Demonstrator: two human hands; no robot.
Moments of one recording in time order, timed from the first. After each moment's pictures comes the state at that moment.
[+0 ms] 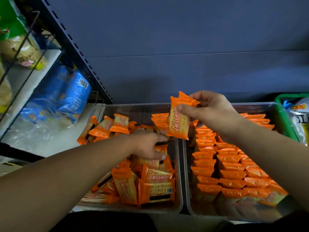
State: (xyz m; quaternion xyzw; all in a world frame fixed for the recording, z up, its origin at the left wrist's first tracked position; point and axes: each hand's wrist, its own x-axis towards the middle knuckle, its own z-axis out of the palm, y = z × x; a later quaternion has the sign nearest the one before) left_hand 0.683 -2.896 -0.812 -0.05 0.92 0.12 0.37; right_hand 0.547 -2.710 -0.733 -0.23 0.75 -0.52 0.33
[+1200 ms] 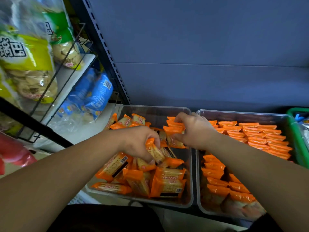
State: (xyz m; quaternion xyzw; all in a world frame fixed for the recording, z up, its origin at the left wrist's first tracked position) left_hand 0.747 -2.918 -0.732 -0.16 0.91 0.25 0.30; right_hand 0.588 -2.757 -0.762 -0.46 0.86 -0.11 0.20
